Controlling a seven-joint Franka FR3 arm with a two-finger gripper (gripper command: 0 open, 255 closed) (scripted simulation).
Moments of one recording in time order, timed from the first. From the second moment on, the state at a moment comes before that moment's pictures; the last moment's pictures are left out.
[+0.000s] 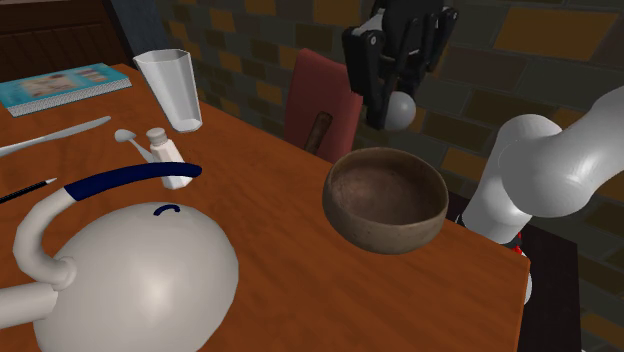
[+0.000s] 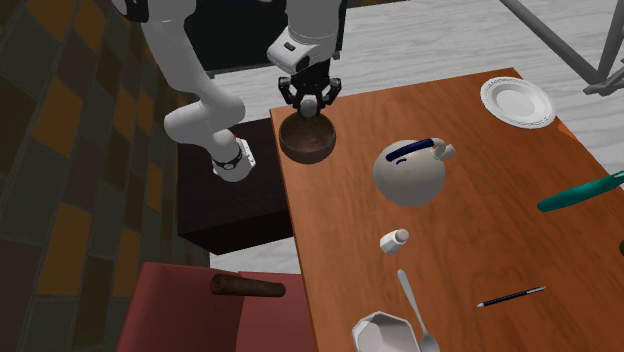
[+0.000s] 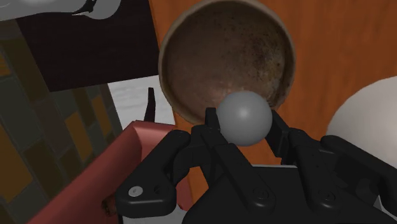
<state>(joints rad) 0.24 -0.67 0.50 -2.03 0.27 1.39 0.90</state>
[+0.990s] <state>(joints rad) 0.27 -0.75 0.52 -2.26 0.31 1.54 0.89</state>
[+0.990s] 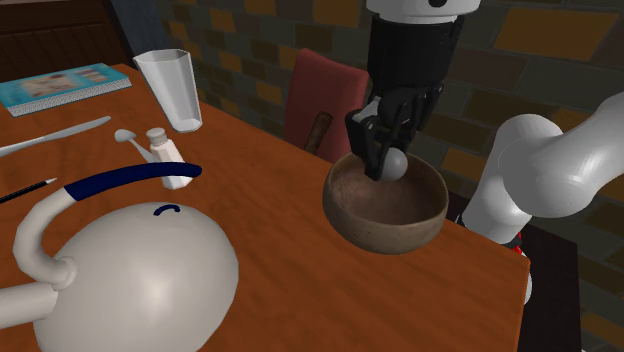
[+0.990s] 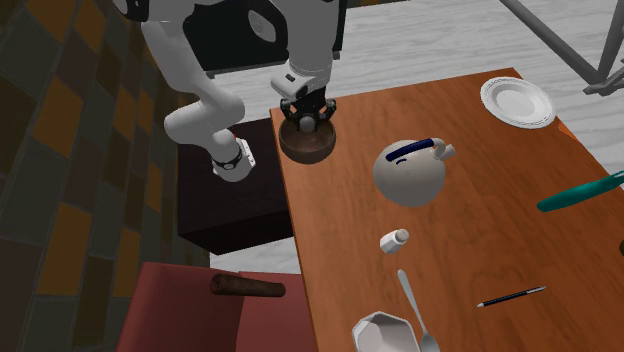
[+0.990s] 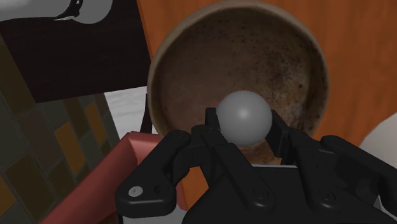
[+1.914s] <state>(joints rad) 0.26 -0.74 0.52 -2.21 0.30 1.50 0.89</state>
